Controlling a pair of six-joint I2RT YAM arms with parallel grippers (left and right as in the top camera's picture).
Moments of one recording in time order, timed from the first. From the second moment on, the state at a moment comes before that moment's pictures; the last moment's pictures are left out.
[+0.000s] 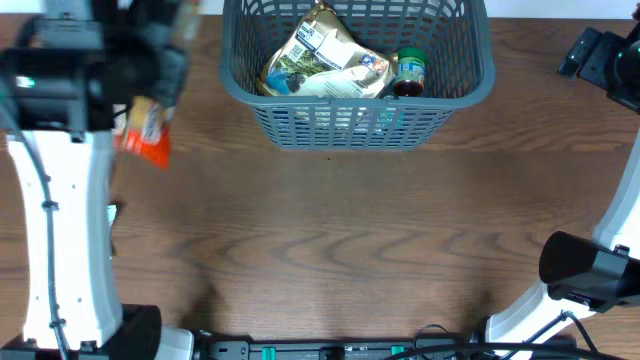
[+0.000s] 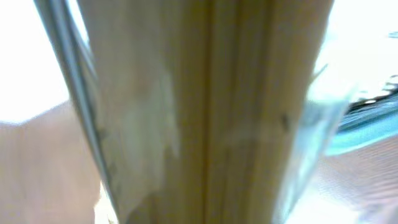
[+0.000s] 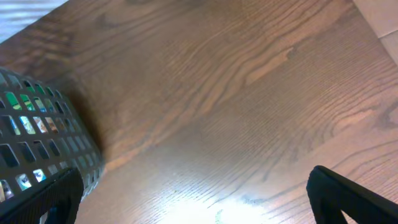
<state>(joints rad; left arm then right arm) -0.10 1.64 2.15 -1.31 0.05 0.44 -0.30 1.91 2.36 -1.54 0.11 0.27</state>
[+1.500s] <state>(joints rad) -0.47 2.16 2.15 -0.89 0.18 1.00 -0.30 1.91 2.36 -1.63 0.11 0.26</state>
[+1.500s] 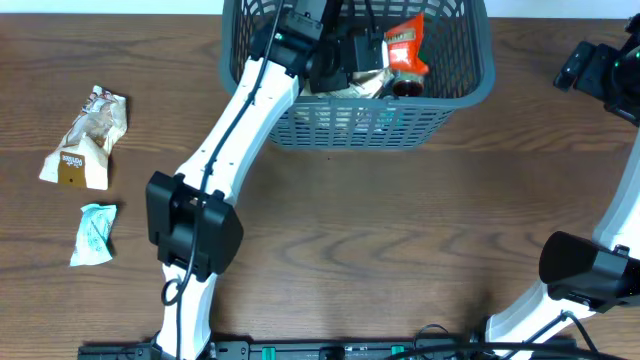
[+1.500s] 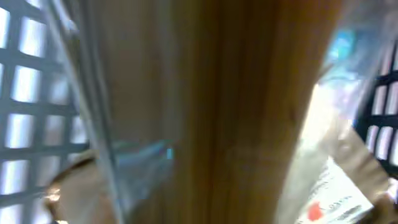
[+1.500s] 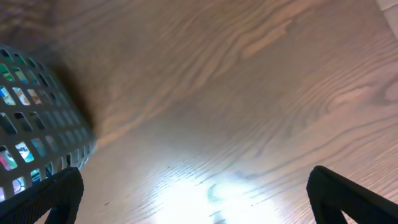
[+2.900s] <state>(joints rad) 0.06 1.60 2.21 -1.30 -0.06 0.39 -0.30 1.91 2.36 -1.63 0.11 0.22</state>
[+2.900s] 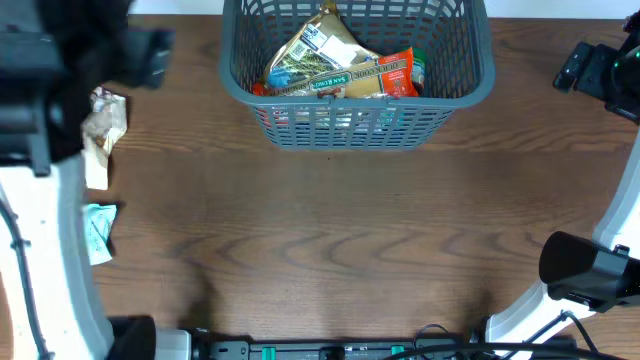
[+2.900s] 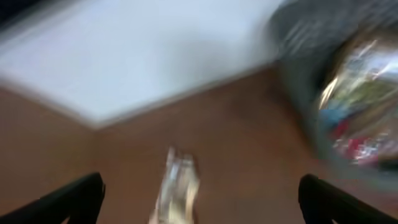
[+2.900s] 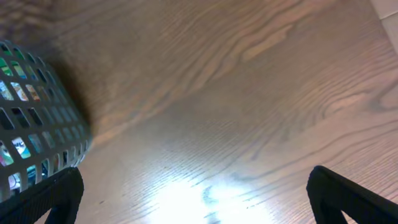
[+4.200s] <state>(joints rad) 0.44 2.44 2.21 -1.24 -0.06 0.67 -0.30 1.91 2.36 -1.53 0.17 0.22</state>
